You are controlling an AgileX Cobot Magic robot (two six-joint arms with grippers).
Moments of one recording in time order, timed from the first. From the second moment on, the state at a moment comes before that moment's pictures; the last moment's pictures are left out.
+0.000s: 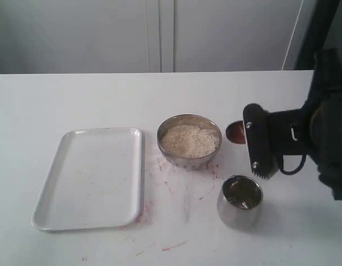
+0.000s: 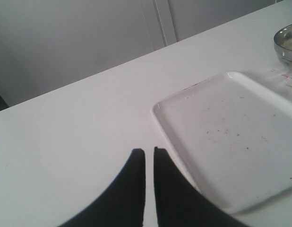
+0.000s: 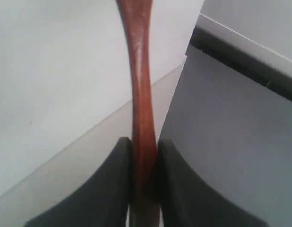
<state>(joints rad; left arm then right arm) -0.09 0.00 0.00 0.02 0.02 0.16 0.76 1.24 -0.82 -1.06 1.22 -0.18</state>
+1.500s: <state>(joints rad) -0.09 0.00 0.00 0.02 0.02 0.16 0.76 0.89 -0.82 -0.01 0.08 0.90</state>
